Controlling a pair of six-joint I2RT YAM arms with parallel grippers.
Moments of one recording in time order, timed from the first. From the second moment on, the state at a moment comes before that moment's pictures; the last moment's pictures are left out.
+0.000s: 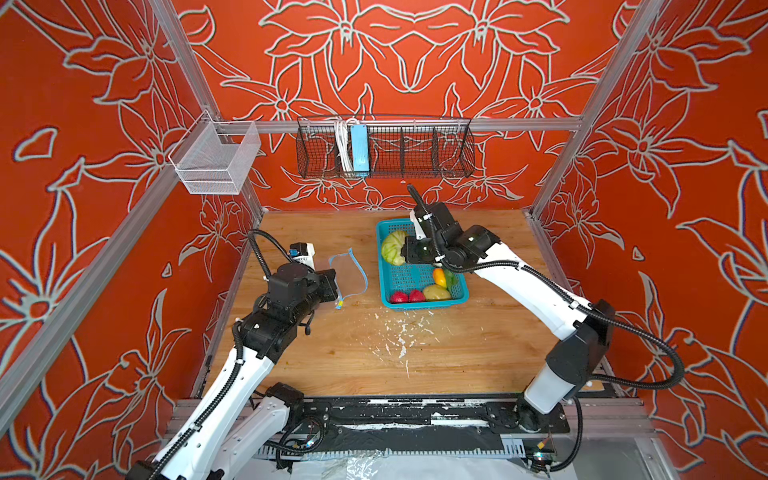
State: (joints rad) left arm -0.30 0.81 0.84 -0.46 0.00 -0.52; right arm 0.72 1.68 1.72 -0.82 0.01 0.59
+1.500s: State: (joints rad) left arm -0.30 0.80 0.84 -0.46 -0.01 -0.52; right arm 0.95 1.83 1.83 -0.73 -0.05 0.61
